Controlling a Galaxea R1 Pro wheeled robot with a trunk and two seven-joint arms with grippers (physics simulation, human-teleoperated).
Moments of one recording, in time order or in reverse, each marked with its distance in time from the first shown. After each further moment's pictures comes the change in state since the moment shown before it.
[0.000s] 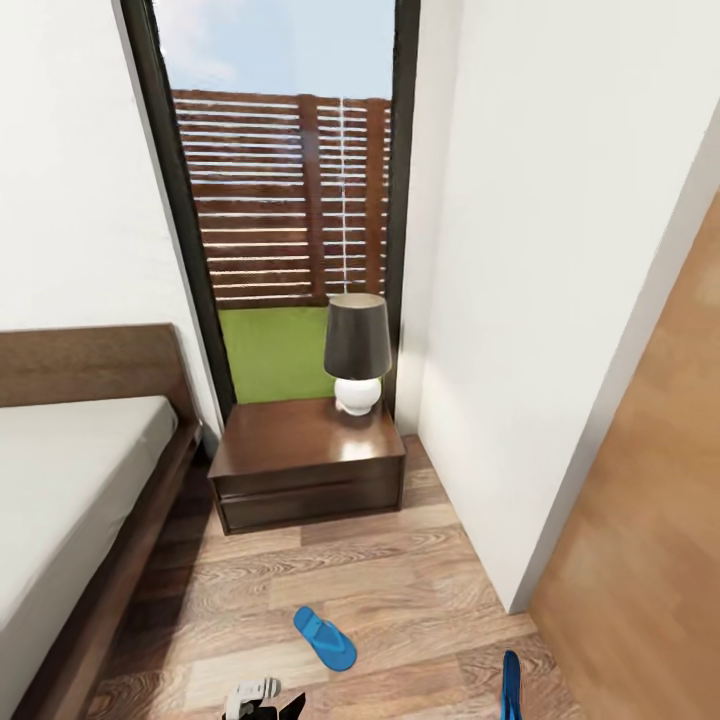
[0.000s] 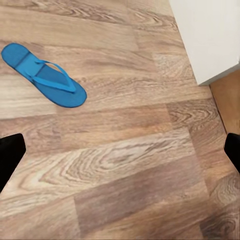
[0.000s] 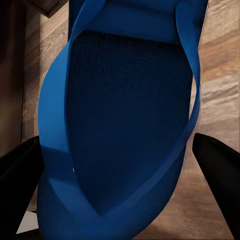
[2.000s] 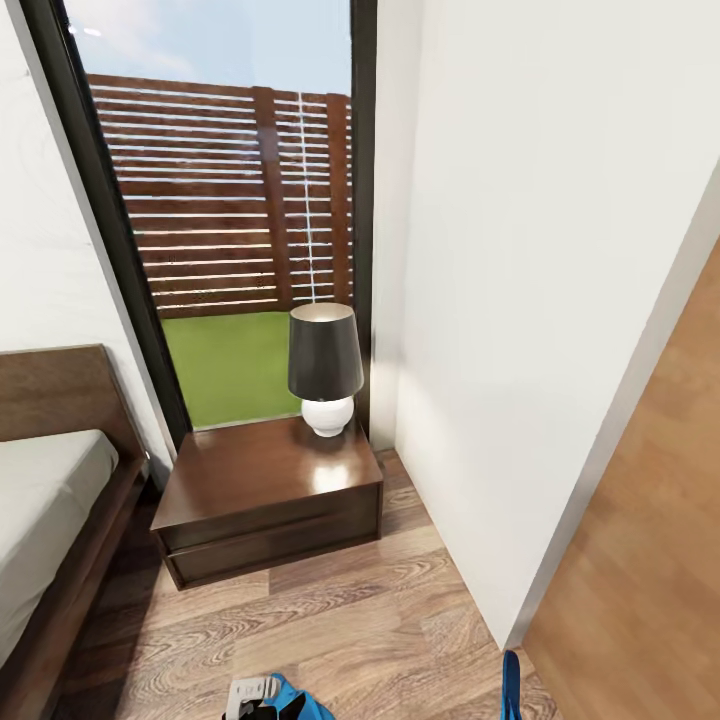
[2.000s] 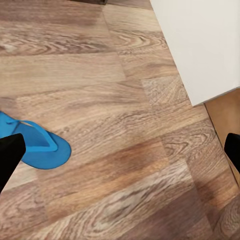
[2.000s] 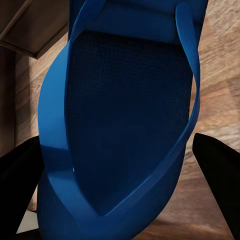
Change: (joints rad) left arm 0.000 0.000 0.001 0.000 0.000 0.000 -0.001; right arm 0.000 0.000 0.001 0.000 0.000 0.001 0.001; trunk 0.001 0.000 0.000
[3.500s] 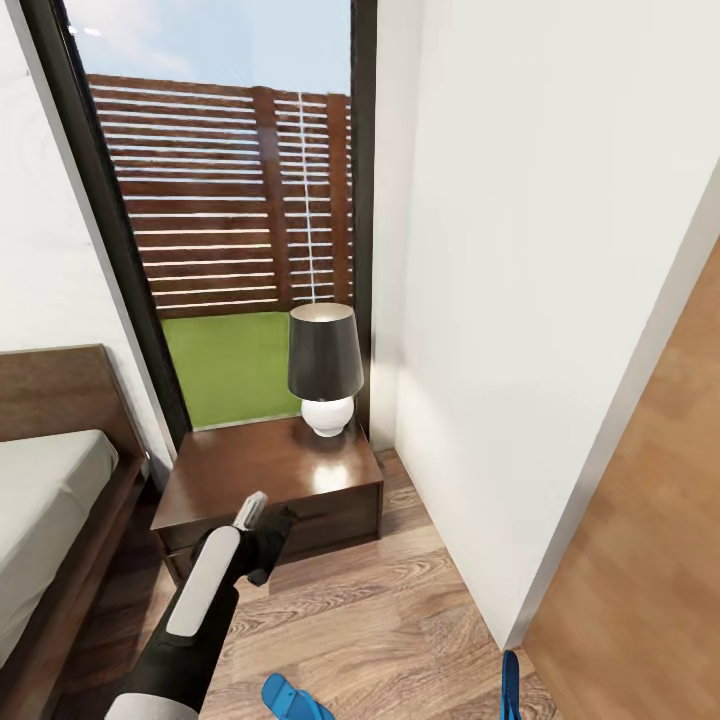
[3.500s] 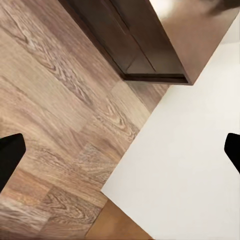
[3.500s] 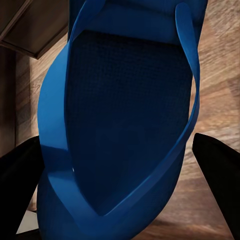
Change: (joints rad) left arm -0.220 -0.136 -0.006 -0.794 1.024 0.422 1.369; right arm 0.000 0.002 0.000 0.000 0.000 -0.001 0.000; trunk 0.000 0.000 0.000
